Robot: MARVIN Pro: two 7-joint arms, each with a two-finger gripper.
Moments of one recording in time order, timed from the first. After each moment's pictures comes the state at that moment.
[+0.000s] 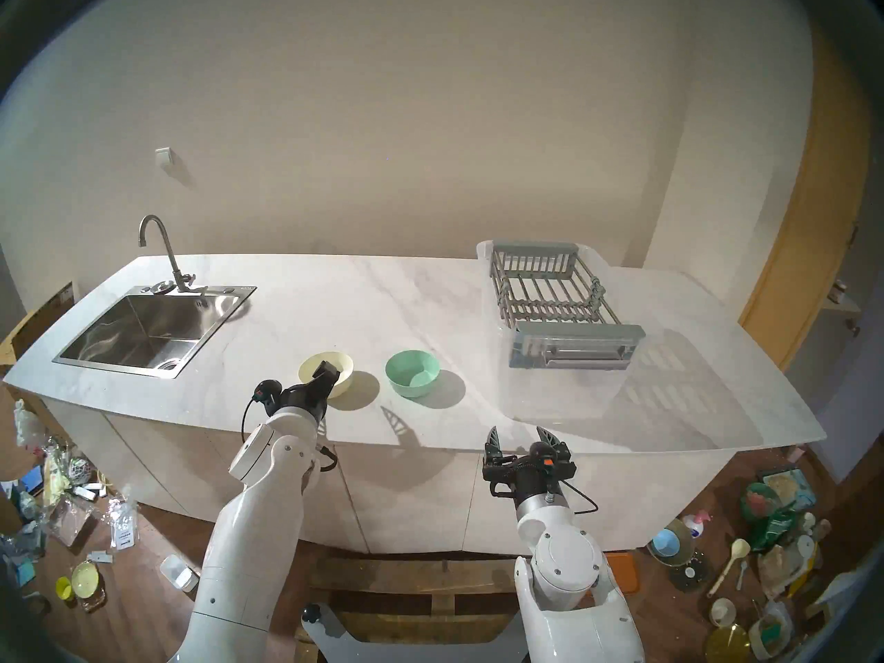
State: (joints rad) left arm 1.53 -1.61 -1.55 -1.63 -0.80 0.14 0.37; right arm -1.91 -1.57 1.53 -1.78 0.01 -0.01 -0.02
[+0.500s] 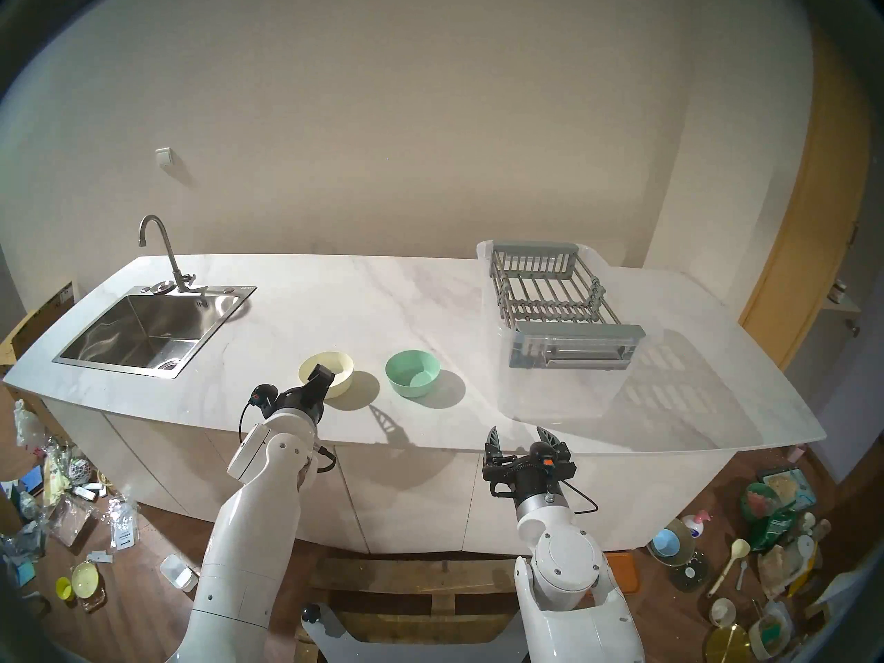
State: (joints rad) left arm 1.52 -1.62 -1.58 -1.61 -0.85 0.14 0.40; right arm -1.91 -1.57 1.53 -1.79 0.01 -0.01 -0.02
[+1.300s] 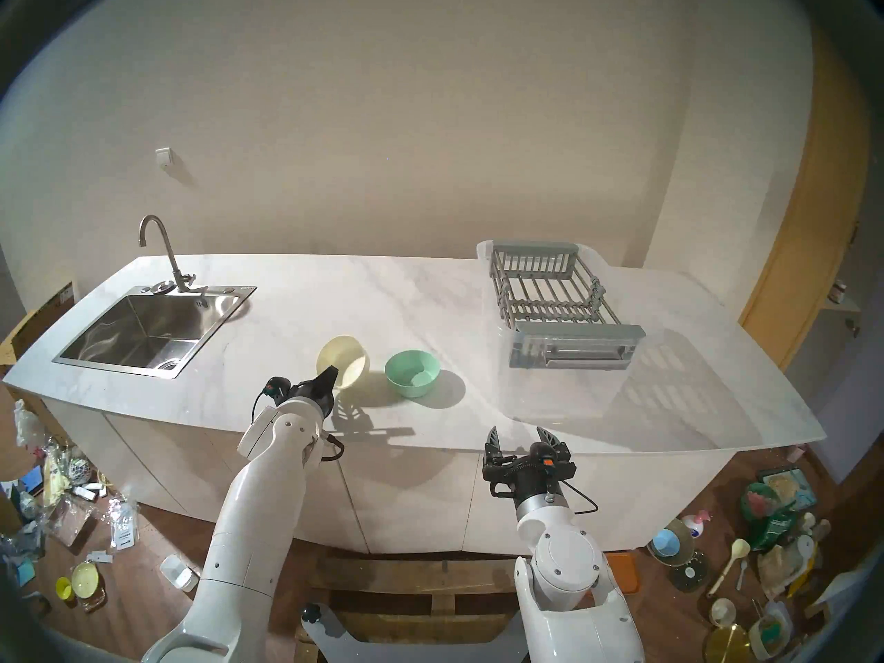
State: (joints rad) left arm 1.41 -1.62 -1.59 -1.49 -0.93 0.22 0.42; right arm -1.91 -1.57 1.53 -1.79 0.01 -0.01 -0.02
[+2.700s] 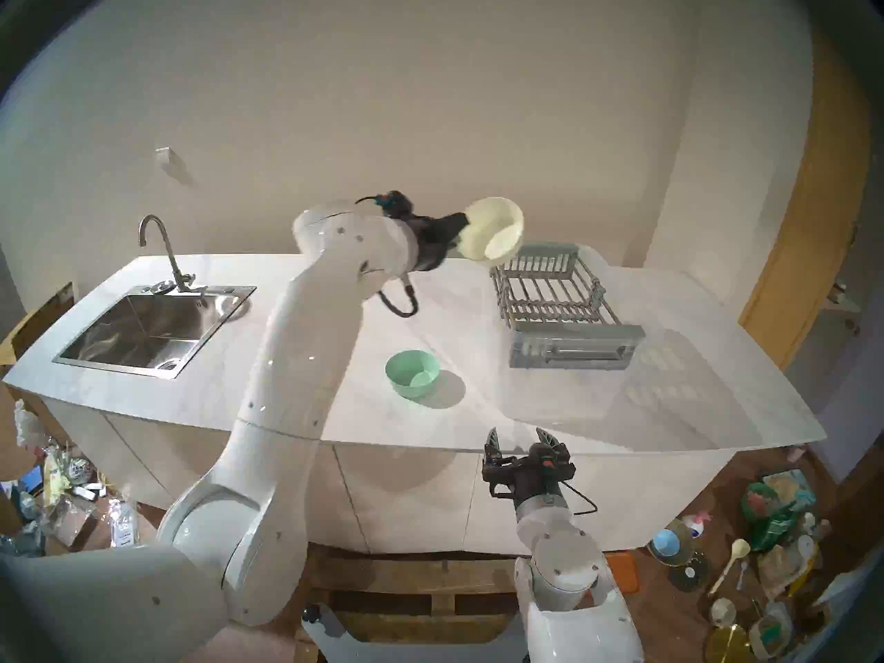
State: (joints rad) left arm 0.80 -1.74 -1.27 -1.42 -1.00 0.83 0.45; right arm -1.91 -1.57 1.53 -1.78 0.01 -0.01 -0.02
